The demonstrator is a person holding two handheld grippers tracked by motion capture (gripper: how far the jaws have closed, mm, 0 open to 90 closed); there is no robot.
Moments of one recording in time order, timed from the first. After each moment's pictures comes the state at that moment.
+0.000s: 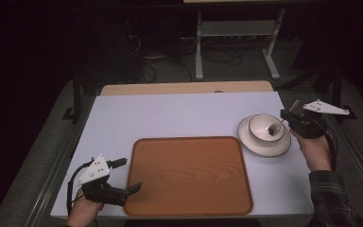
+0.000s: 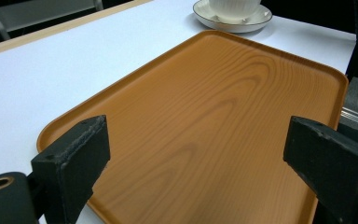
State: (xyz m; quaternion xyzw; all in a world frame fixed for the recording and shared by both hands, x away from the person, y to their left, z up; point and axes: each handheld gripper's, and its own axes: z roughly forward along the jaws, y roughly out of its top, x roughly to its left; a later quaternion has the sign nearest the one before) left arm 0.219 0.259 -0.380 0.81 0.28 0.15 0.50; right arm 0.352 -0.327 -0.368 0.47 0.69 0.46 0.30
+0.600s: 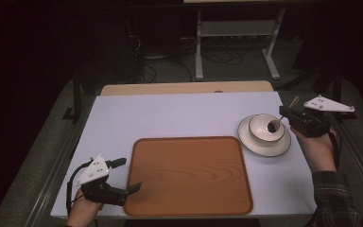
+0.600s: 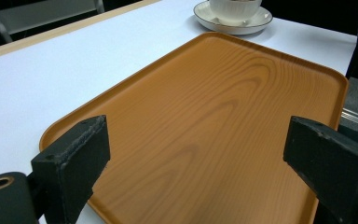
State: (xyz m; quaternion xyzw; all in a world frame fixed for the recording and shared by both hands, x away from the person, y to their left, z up) left arm 0.219 0.260 -0.379 0.81 0.28 0.16 0.50; right arm 0.337 -0.313 -0.339 0.43 0.71 0.47 0.30
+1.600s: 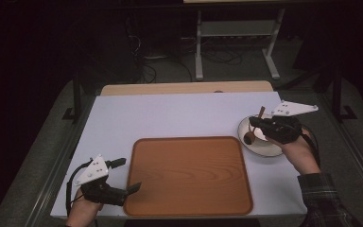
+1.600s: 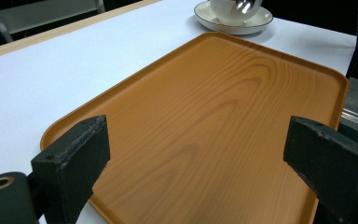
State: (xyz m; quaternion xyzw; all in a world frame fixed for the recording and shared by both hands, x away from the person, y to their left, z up) left arm 0.219 0.261 -0.379 0.81 0.28 0.16 0.50; right arm 0.332 -0.244 -0.338 0.33 0.80 0.46 0.22
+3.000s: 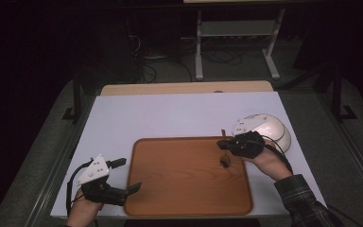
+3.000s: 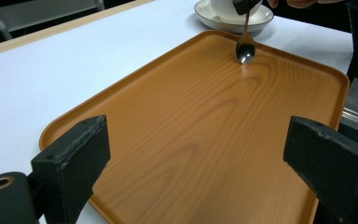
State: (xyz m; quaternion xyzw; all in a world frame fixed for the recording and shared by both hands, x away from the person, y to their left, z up) left arm 0.219 0.260 -0.380 0.81 0.28 0.15 0.49; right arm 0.329 -0.167 -0.379 0.24 0.87 0.42 0.11
